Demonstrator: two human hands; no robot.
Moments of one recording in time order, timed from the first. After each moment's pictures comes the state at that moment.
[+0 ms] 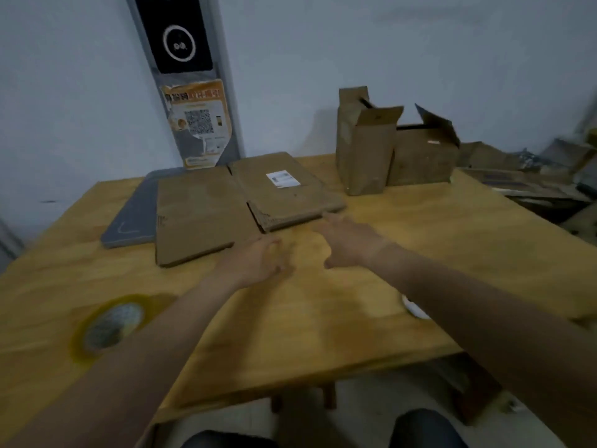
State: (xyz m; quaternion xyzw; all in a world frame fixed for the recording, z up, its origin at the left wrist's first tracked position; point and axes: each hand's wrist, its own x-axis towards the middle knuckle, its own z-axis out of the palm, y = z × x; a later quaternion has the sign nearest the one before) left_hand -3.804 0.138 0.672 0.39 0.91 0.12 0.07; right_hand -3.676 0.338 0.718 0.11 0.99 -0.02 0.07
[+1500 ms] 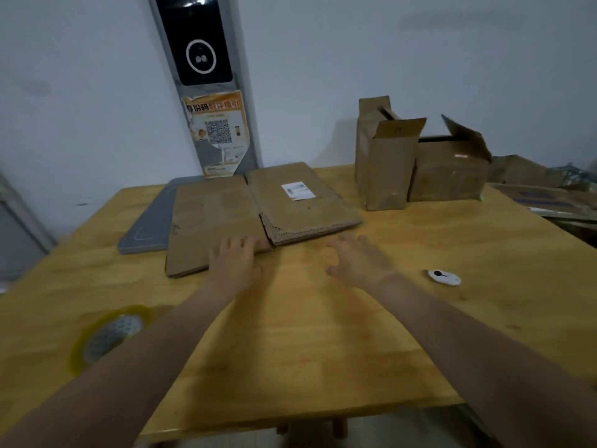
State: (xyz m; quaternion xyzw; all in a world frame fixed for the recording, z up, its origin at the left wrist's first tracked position) left_hand -3.844 0.133 0.656 0.26 0.96 0.05 -0.06; right_hand -3.704 0.361 0.678 0.16 0.98 -0.10 -0.02
